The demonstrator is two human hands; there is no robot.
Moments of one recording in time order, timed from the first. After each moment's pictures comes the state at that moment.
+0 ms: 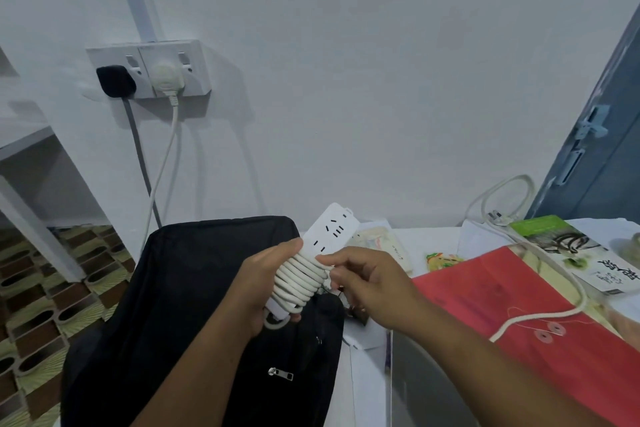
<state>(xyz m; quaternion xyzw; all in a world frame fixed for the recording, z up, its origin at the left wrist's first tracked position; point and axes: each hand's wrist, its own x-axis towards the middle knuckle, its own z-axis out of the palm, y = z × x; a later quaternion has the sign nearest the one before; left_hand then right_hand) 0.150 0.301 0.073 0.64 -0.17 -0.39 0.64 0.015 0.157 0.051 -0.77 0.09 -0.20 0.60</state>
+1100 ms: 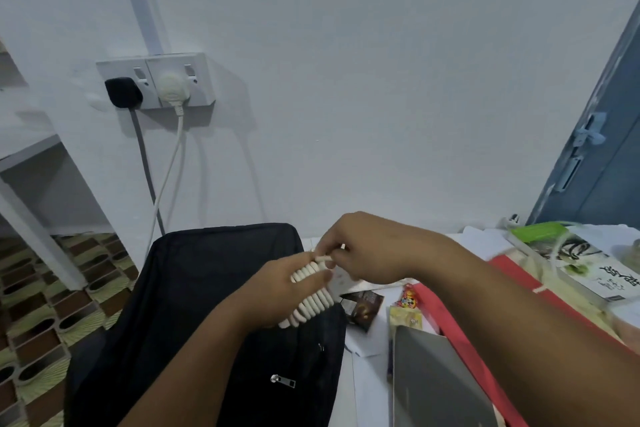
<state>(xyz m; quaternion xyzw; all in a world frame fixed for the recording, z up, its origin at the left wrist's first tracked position) 0.159 0.297 0.077 0.76 -0.43 -0.30 0.39 0.038 0.147 0.152 -0.98 0.06 0.03 0.21</state>
